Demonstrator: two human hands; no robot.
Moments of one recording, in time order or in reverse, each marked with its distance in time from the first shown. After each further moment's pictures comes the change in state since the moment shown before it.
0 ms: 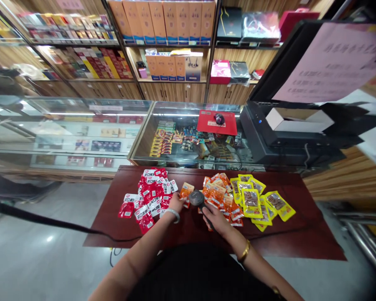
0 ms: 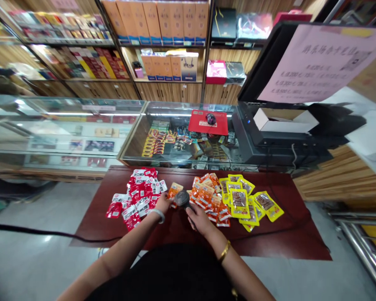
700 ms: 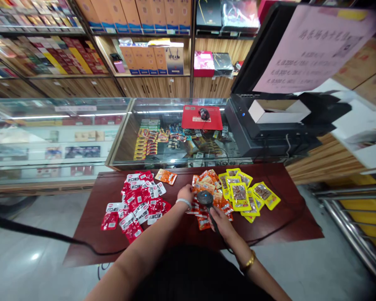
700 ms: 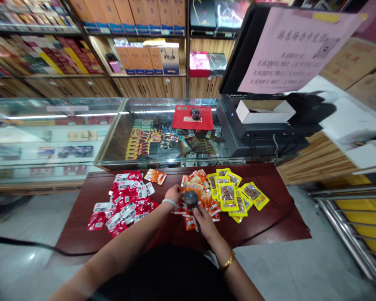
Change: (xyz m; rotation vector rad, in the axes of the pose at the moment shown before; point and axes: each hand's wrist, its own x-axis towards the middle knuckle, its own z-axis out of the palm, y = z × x) left_hand 0.005 0.083 0.072 0.433 -0.151 0.286; right_hand -0.026 0.025 -0.047 0.162 0.315 0.052
